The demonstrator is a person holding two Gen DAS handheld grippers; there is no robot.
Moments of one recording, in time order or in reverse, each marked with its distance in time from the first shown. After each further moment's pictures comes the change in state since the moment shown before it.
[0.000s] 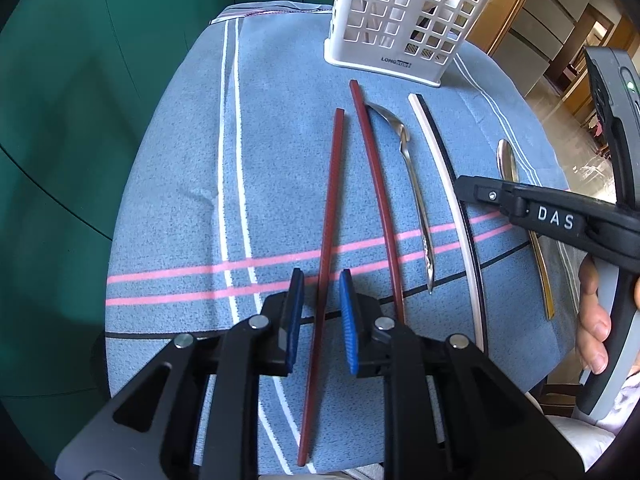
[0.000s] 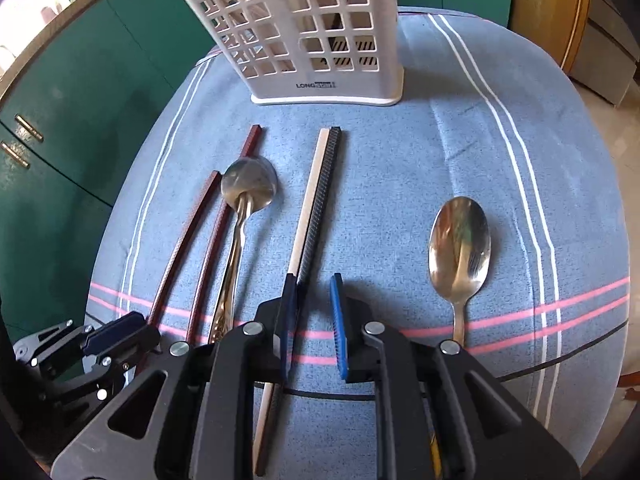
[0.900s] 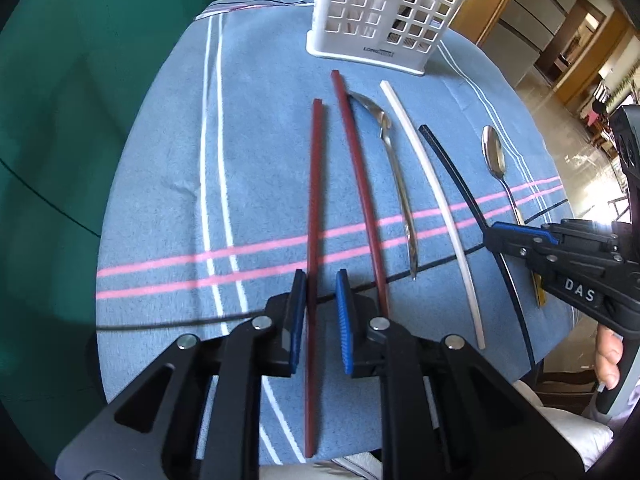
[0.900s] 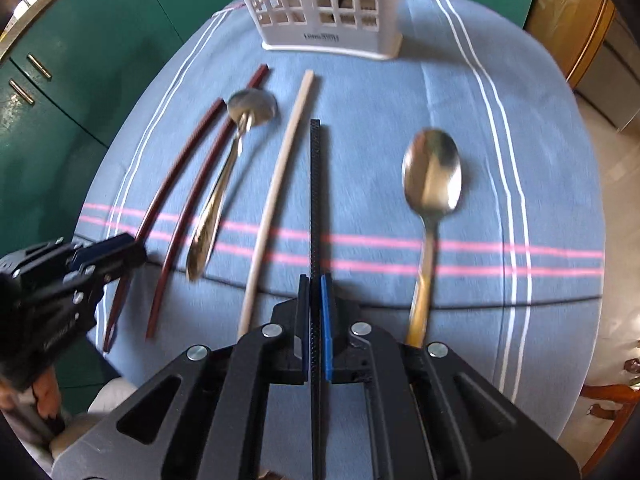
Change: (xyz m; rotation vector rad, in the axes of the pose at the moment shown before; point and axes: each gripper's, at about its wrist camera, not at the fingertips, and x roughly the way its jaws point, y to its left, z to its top) left arm 0.001 -0.009 0.000 0.033 0.031 -0.027; right arm -0.021 -0.008 -0.041 -0.116 0.119 -0.044
